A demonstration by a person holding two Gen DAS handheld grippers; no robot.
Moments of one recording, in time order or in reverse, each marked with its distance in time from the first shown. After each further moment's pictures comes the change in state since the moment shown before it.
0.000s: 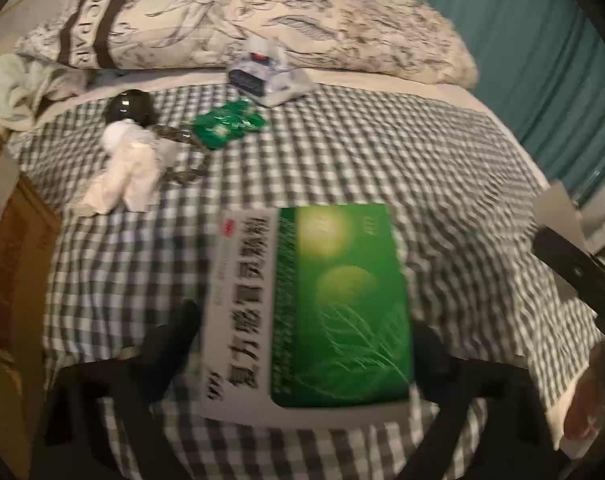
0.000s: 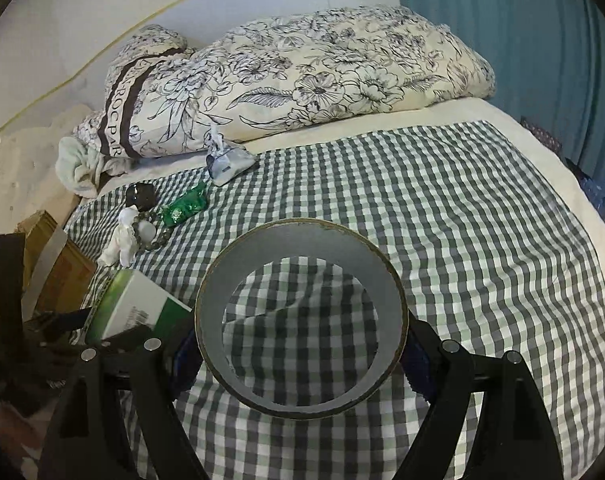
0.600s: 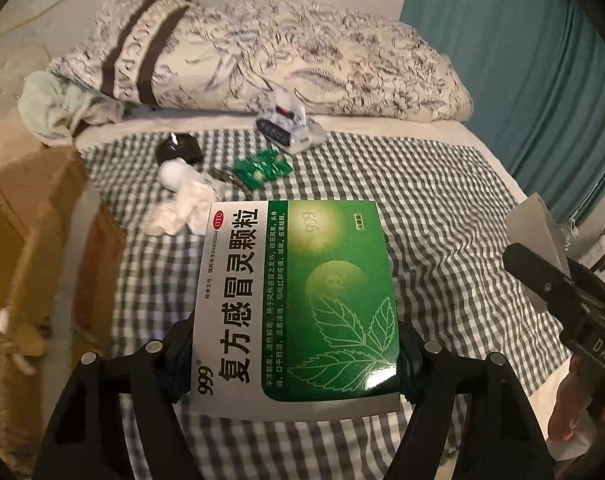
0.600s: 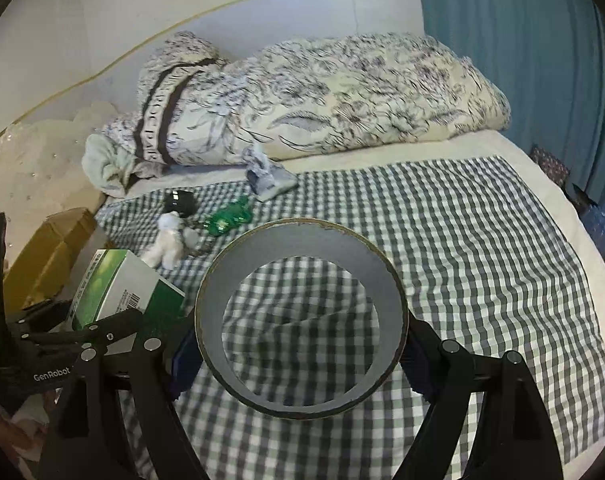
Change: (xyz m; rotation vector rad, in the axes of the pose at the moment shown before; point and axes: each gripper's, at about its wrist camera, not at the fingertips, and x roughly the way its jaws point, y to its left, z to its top) left arm -0.096 0.024 -0.005 -0.023 -0.126 0.058; right arm -0.054 0.050 0.004 -0.068 -0.063 0.050
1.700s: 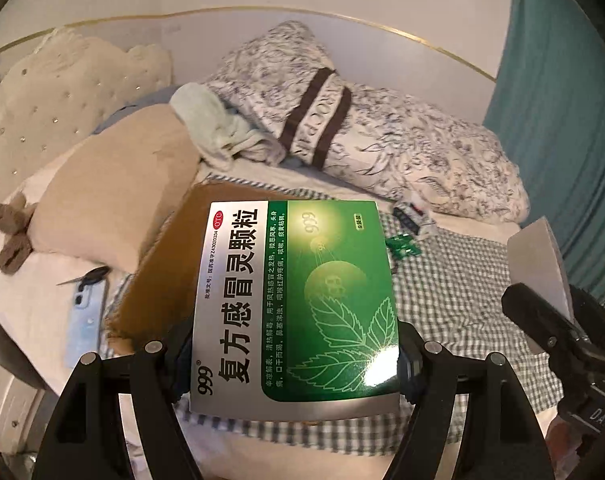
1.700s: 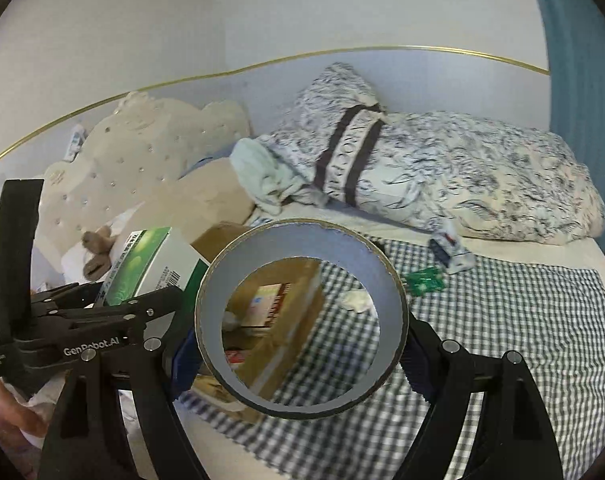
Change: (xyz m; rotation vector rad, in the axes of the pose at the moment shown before) left arm -0.187 0.198 -0.034 -0.245 -0.189 0.180; right arm -0.085 0.260 0.013 -0.268 -0.106 0.287
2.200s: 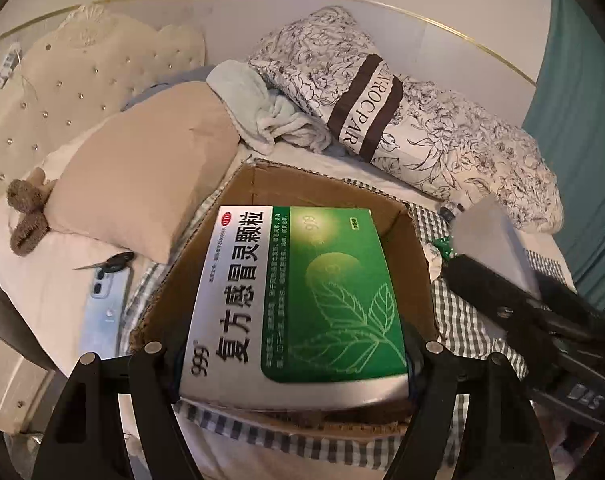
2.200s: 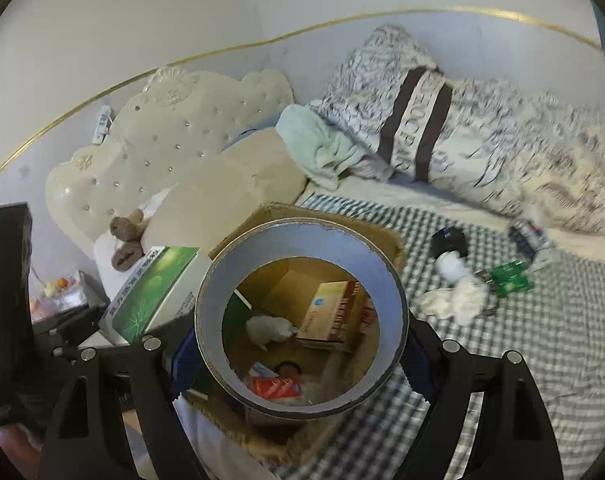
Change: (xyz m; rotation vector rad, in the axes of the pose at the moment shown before) left arm 0.042 0.039 0.005 -0.068 0.046 0.087; right arm 0.114 0.026 0.015 0.042 0.120 0.189
